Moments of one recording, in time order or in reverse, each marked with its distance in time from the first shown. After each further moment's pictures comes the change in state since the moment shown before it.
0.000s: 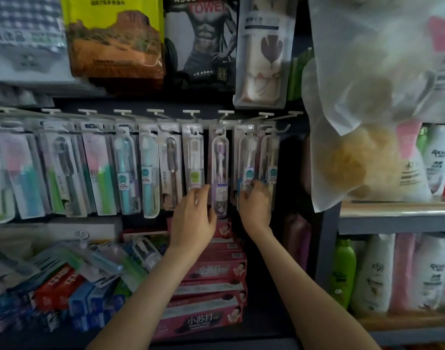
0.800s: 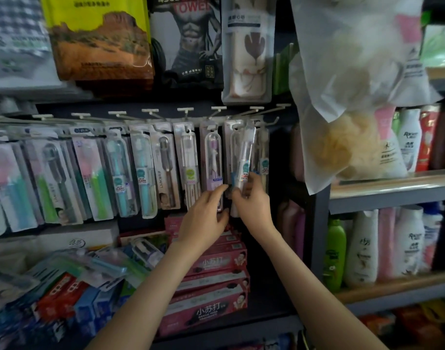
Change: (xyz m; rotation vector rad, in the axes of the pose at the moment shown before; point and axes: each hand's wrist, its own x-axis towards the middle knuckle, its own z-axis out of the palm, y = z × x) left_hand -0.005 0.007 -0.012 -0.260 -0.233 0.093; right_hand -0.041 -0.027 -0.038 0.416 -0.112 0.051
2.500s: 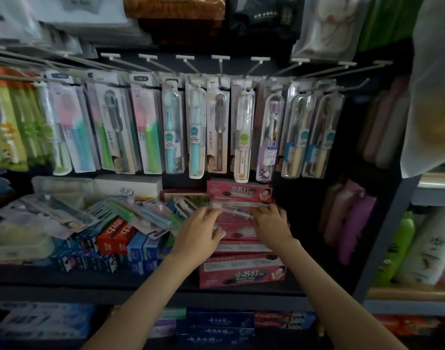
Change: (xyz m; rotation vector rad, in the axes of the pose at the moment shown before) left_hand -0.105 -0.088 -0.008 0.181 -0.196 -0.221; right_hand -0.044 0.105 0.070 -1.047 -0.628 -0.237
